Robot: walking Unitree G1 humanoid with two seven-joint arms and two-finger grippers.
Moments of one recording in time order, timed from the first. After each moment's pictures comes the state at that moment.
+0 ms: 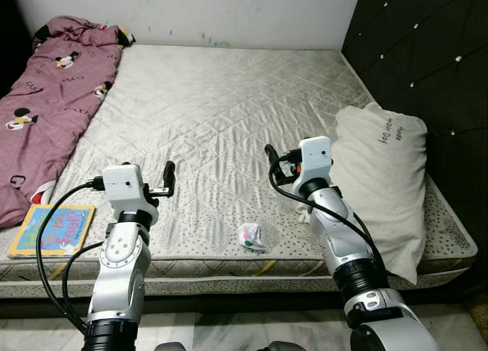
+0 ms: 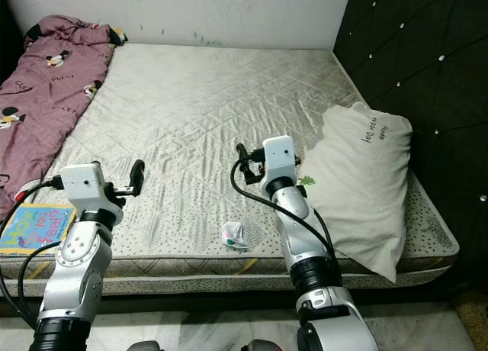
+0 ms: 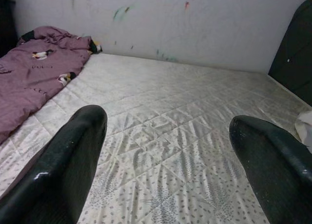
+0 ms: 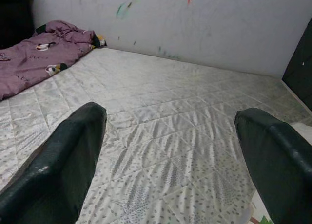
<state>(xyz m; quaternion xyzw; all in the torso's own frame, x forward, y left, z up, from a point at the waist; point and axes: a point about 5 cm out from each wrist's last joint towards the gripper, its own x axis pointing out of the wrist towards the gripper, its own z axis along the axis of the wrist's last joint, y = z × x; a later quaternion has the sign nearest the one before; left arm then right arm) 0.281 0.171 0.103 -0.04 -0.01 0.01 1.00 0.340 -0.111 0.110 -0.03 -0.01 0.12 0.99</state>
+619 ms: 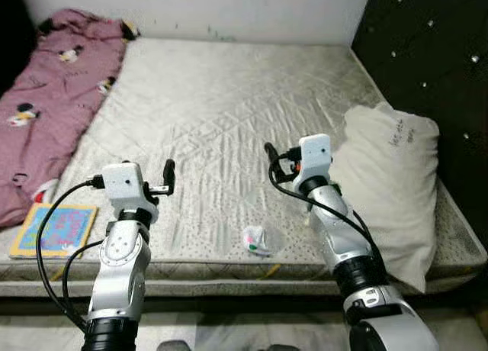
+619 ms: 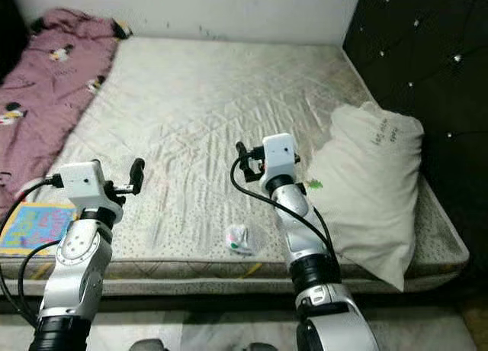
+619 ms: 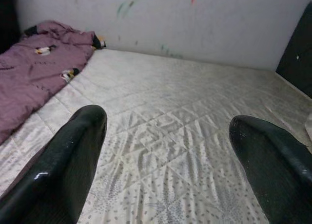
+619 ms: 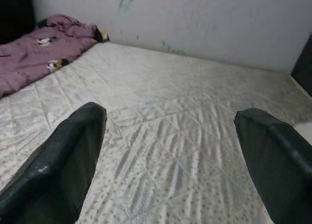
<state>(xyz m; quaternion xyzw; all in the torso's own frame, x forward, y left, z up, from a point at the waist) 0.283 0.173 0.104 -0.04 -0.01 0.02 1.00 0.343 -0.109 0.110 -0.03 -0.01 0.12 0.99</state>
